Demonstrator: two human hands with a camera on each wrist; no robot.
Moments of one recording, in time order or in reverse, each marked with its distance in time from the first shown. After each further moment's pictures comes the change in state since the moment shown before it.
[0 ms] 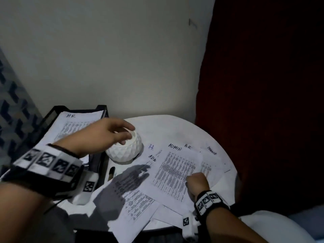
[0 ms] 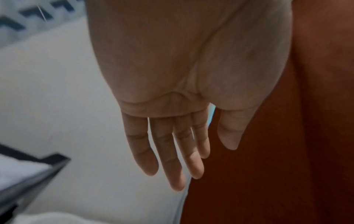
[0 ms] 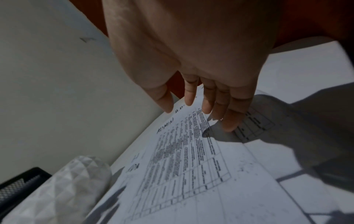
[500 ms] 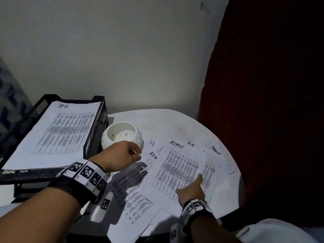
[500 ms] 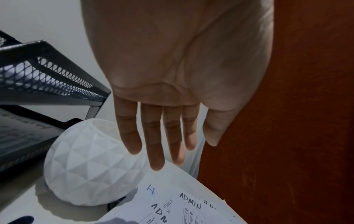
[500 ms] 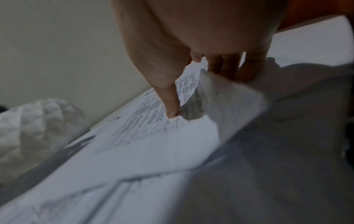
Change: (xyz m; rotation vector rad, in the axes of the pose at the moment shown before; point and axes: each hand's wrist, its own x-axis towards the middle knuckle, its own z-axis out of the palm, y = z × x) left_hand 0.053 -0.078 0.070 0.219 -0.132 -0.224; right_hand -0.012 0.015 0.043 -0.349 0.174 0.112
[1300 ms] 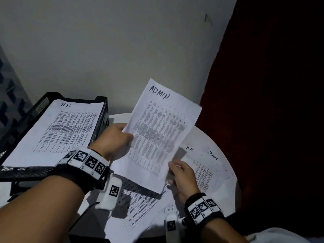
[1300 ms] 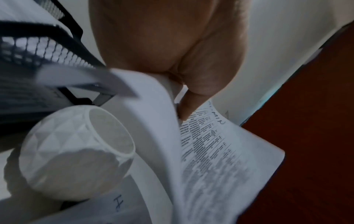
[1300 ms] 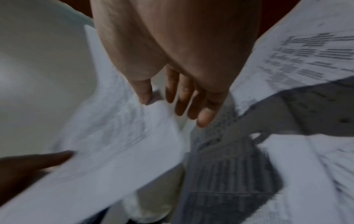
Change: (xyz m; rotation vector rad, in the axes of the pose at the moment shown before) left_hand -0.011 0.010 -0.034 -0.812 0.228 -0.130; right_hand -0.053 -0.072 -0.034 0.832 -0.340 -0.224
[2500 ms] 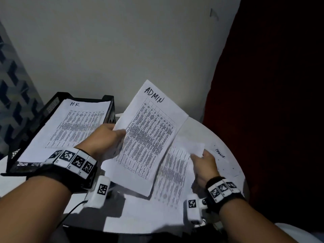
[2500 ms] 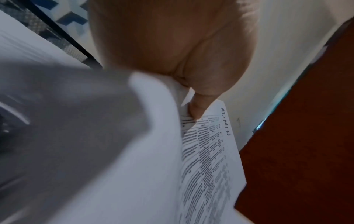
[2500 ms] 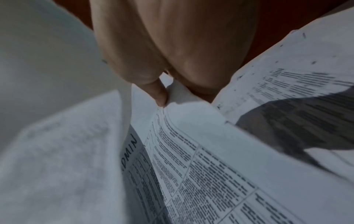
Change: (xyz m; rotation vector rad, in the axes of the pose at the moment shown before) left_hand -0.010 -0.007 -0.034 0.030 0.079 -0.068; right_hand 0.036 -0.026 -0.039 -0.101 0.129 -0.172
